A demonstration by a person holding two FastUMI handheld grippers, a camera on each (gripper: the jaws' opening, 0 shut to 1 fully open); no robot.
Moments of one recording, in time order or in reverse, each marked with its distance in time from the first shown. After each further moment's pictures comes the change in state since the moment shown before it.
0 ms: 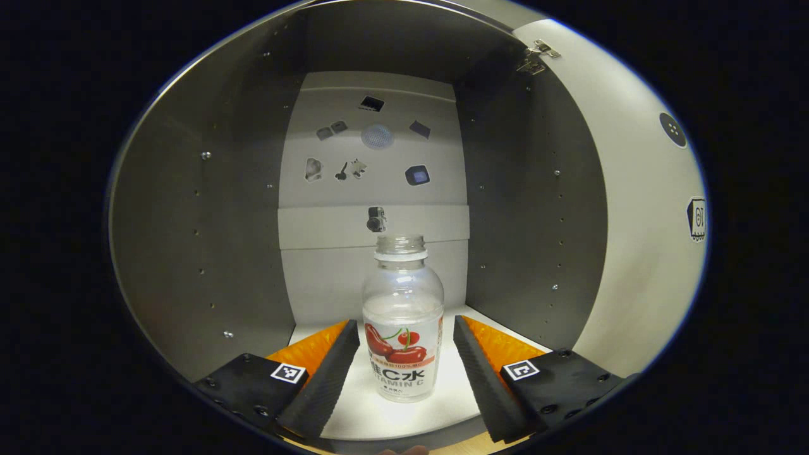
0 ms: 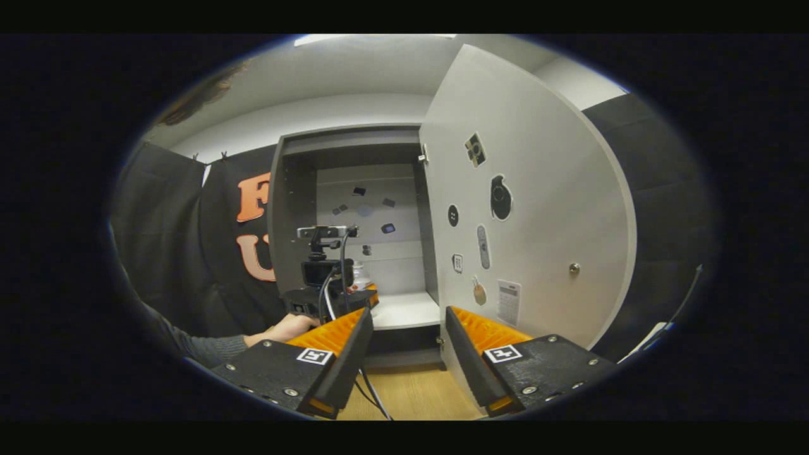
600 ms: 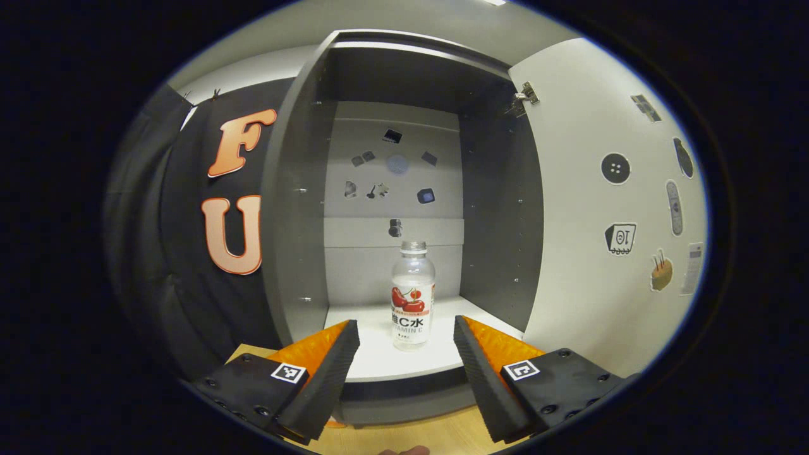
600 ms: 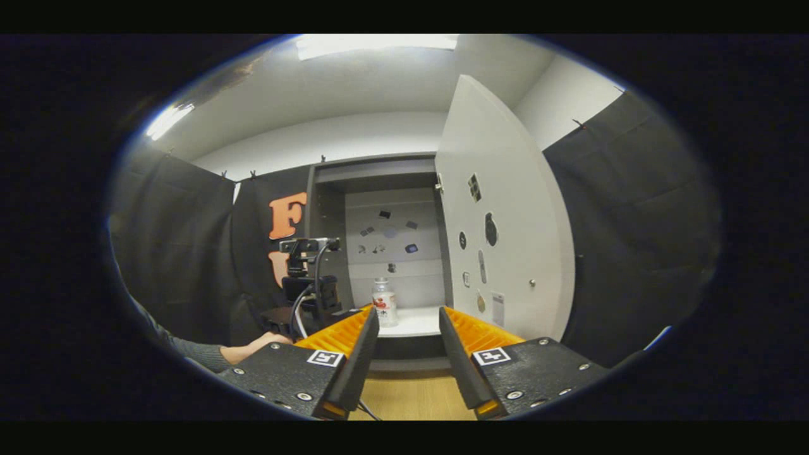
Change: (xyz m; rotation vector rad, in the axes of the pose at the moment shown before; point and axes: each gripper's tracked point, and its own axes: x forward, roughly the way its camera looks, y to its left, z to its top) left arm -0.127 0.002 0.020 -0.033 -0.013 0.030; right arm -0.053 0.005 0.019 0.023 -0.090 0.119
